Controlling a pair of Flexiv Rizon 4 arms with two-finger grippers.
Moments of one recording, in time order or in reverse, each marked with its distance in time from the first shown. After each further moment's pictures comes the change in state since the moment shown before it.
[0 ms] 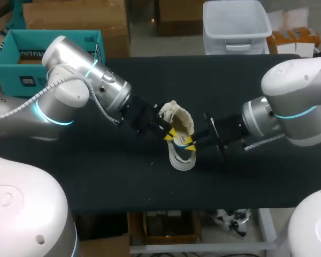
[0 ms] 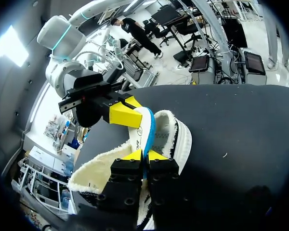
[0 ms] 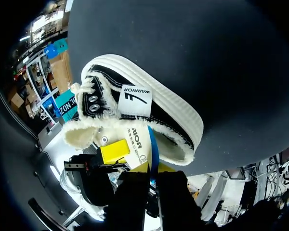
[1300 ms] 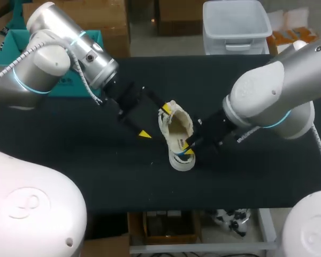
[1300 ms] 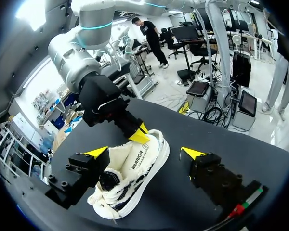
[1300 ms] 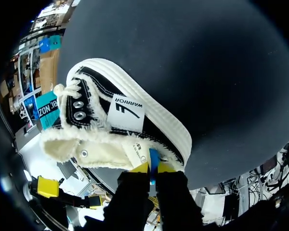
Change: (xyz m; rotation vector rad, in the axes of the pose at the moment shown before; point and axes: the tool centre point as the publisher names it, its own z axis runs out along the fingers) left arm -0.002 -0.030 -0.074 0.021 0.122 -0.314; right arm -0.017 0.017 0.016 -0.186 -0.252 -0.060
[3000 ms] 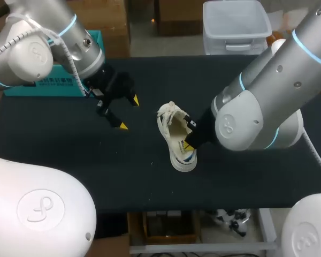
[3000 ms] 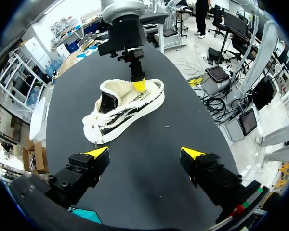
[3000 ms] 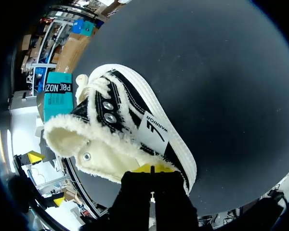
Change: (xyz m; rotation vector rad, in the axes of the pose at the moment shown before) left arm 0.037 0.033 -0.077 -0.503 -0.059 -0.497; right arm 0.006 0.030 0.009 -0.216 -0.049 -0.333
